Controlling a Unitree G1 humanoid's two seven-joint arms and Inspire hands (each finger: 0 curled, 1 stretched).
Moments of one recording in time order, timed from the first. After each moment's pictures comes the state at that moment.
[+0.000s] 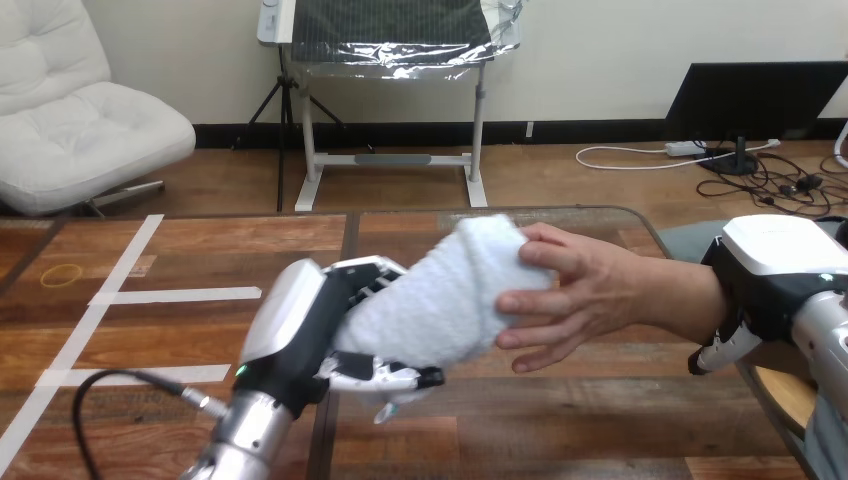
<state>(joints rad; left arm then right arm) -0.15 0.27 -0.16 0.50 0.52 -0.65 0.17 -0.23 -0.76 0.22 0.06 -0.83 0.25 0.34</state>
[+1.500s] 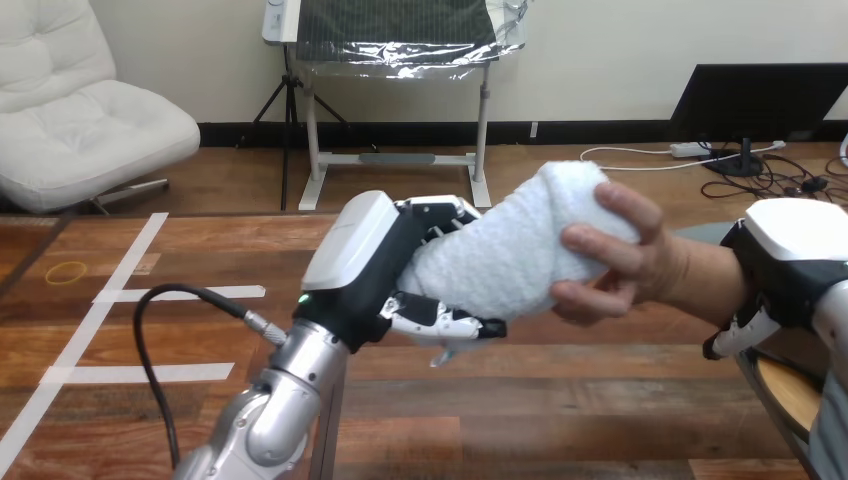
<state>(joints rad) -0.34 0.21 -0.25 0.52 0.57 -0.65 0.18 -0.22 -0.77 0.16 0.04 -0.83 0.26 0.35</state>
